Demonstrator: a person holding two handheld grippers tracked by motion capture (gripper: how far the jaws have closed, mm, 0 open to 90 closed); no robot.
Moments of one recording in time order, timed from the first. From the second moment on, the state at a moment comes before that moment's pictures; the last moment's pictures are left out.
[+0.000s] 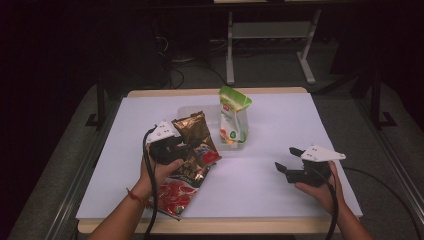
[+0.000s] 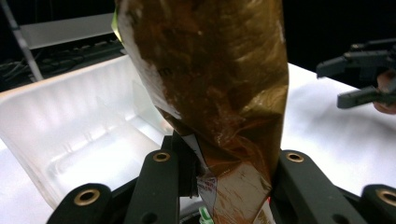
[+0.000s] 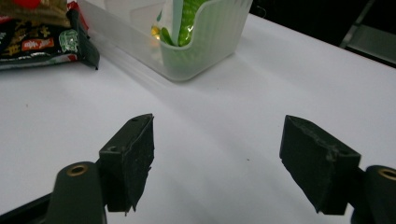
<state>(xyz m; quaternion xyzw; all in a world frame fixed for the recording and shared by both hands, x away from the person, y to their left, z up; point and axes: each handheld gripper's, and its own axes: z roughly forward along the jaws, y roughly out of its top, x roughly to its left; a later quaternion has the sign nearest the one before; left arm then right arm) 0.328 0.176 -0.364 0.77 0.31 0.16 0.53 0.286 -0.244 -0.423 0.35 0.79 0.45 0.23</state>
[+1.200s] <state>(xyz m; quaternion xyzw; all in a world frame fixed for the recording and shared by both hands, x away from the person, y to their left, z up) 0.402 0.129 -0.348 0.74 0.45 0.27 0.43 0.282 -0.237 -0.428 0.34 0.80 0.45 0.22</state>
